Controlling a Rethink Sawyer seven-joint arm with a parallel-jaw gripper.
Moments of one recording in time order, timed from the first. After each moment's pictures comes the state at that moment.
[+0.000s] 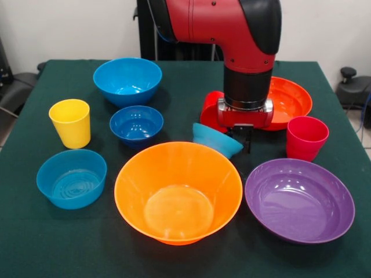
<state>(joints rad) -0.16 -0.40 0.04 1.63 0.04 0.20 1.67</state>
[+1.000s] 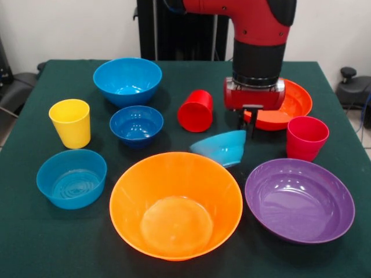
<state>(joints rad) -0.10 -0.51 0.00 1.67 0.05 0.23 1.69</state>
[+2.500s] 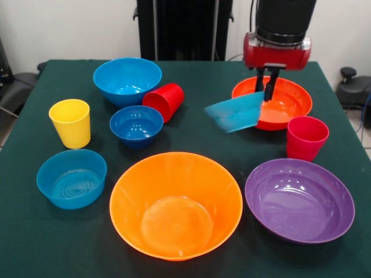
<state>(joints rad) 0.01 -0.63 -0.08 1.63 0.06 0.53 1.74</state>
